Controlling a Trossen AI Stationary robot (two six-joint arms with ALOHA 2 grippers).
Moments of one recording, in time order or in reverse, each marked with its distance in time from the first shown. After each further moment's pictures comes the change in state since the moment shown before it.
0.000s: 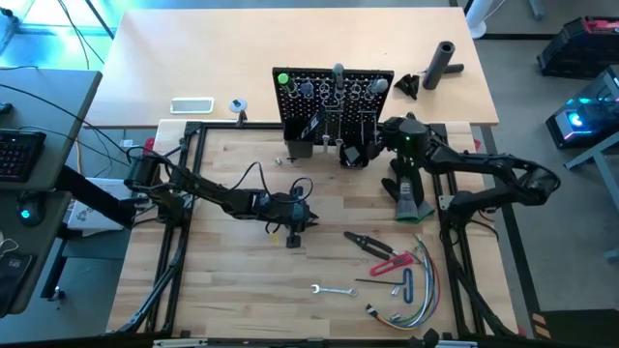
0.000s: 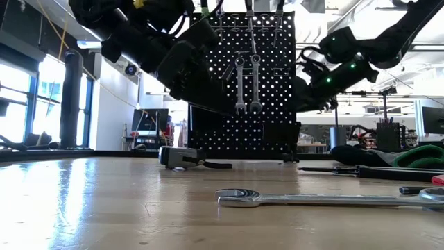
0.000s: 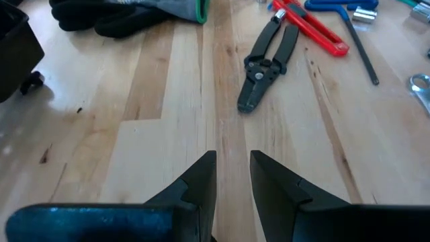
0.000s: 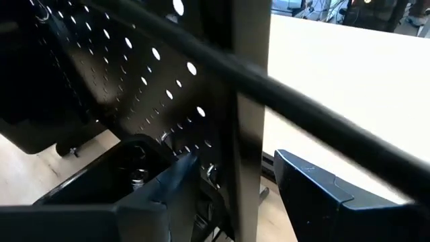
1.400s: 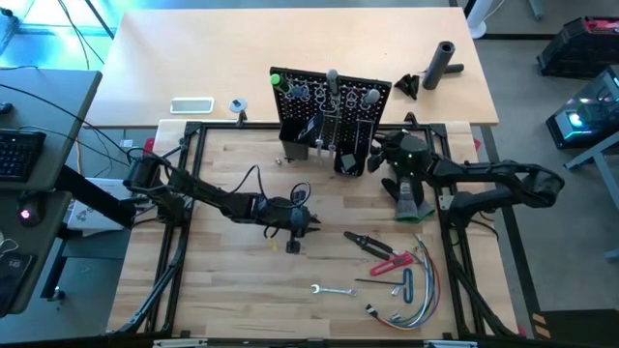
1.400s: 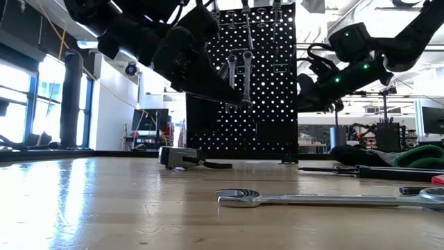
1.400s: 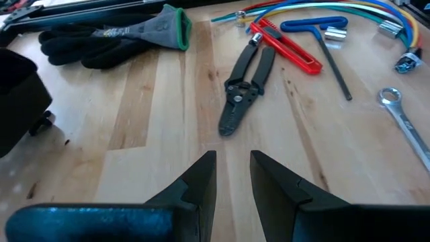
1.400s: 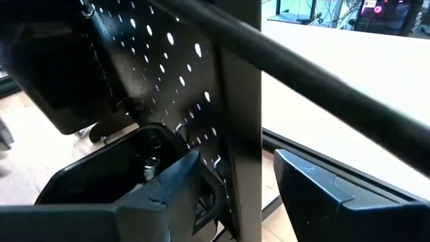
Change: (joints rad) left arm -0.043 0.000 0.000 0.066 -0.001 0.044; right arm 0.134 -0.053 -0.132 0.131 0.101 0.057
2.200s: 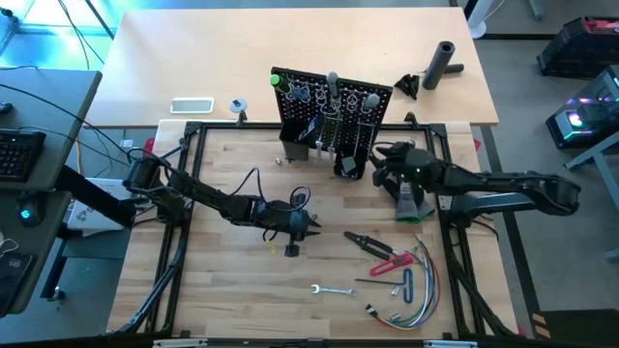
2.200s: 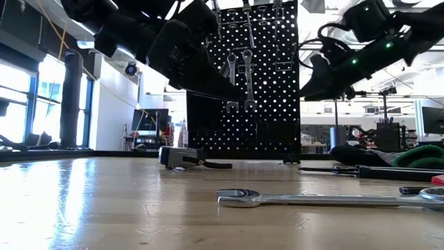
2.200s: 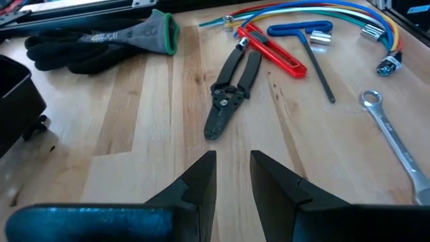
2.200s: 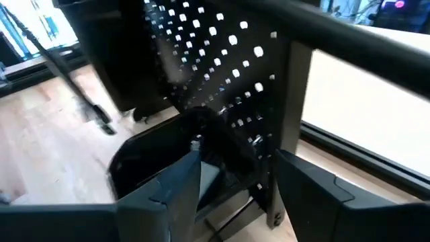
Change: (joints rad) left arm -0.022 0.000 0.000 0.010 0.002 -0.007; right arm 0.203 -0.251 0.000 -0.299 0.131 0.057
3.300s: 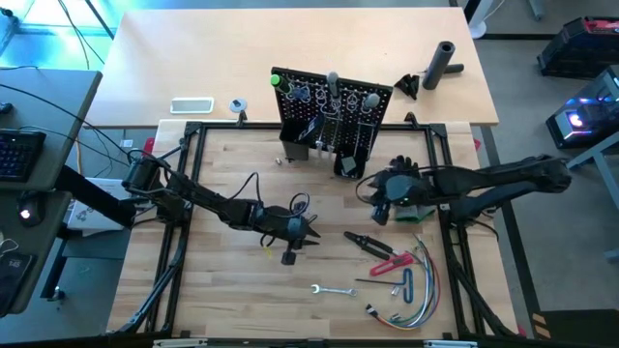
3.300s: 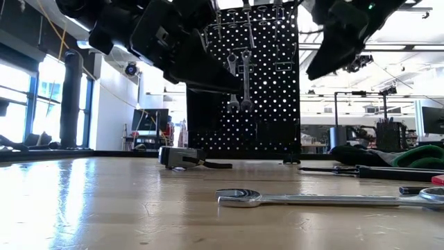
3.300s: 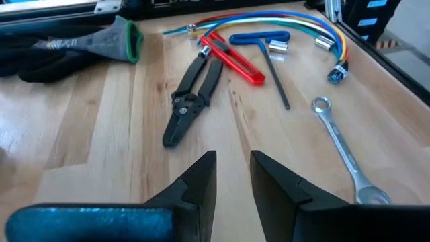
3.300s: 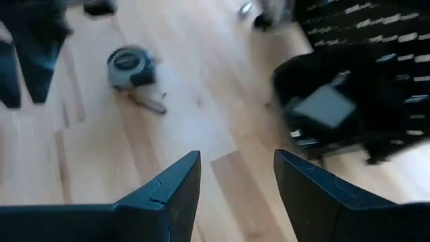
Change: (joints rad) left arm -0.046 0.000 0.000 0.018 0.066 -0.034; right arm 0.462 0.100 0.440 -0.789 0.029 0.141
